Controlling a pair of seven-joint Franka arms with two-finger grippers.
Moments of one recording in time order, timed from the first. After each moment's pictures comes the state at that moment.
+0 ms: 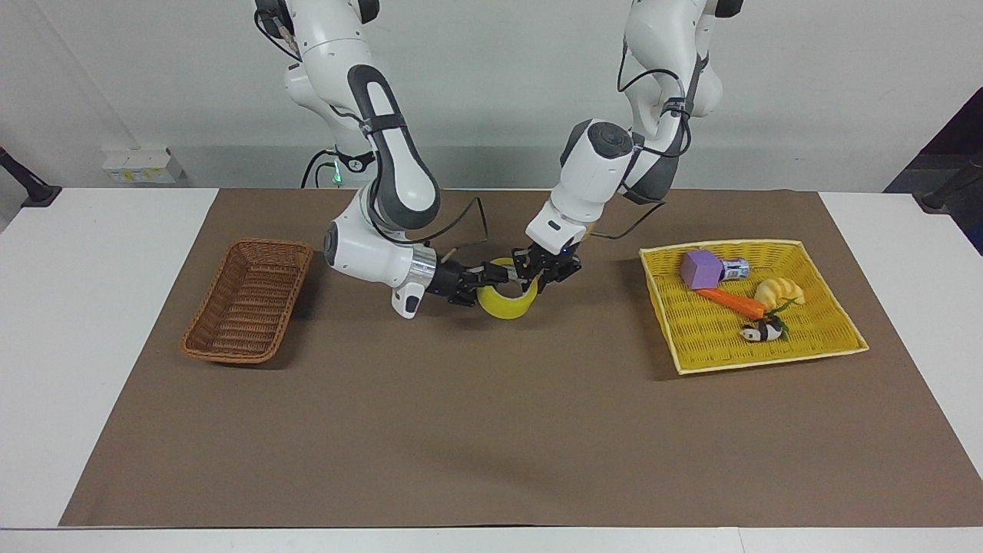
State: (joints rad) left arm -0.65 0.18 0.04 -1.96 -0.26 2.36 -0.47; right arm 0.27 0.34 0.08 -1.97 1.14 2.15 -0.46
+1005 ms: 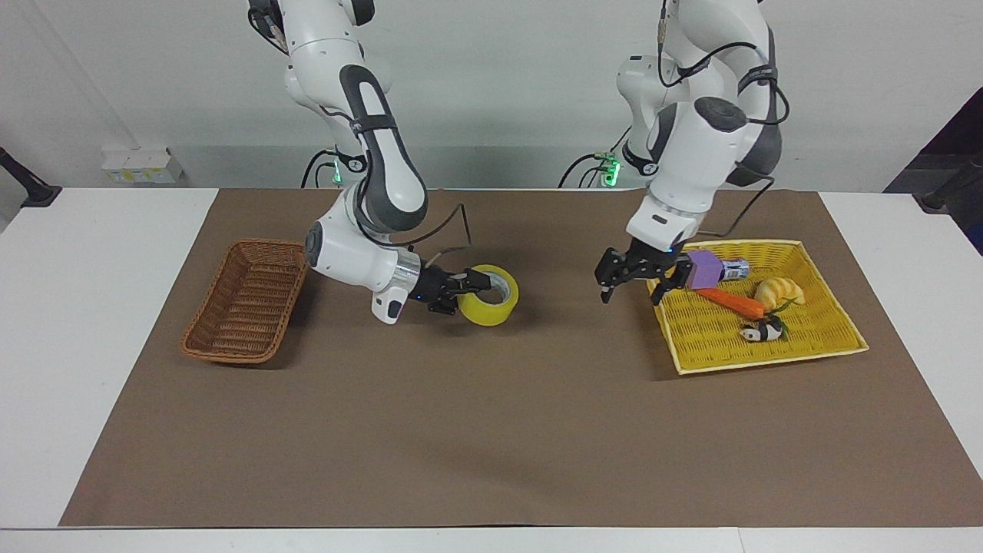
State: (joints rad) left arm -0.39 0.09 0.07 -1.86 -0.11 2.21 -0.23; right arm 0.22 0.34 0.07 -1.93 0.97 2.13 -0.46
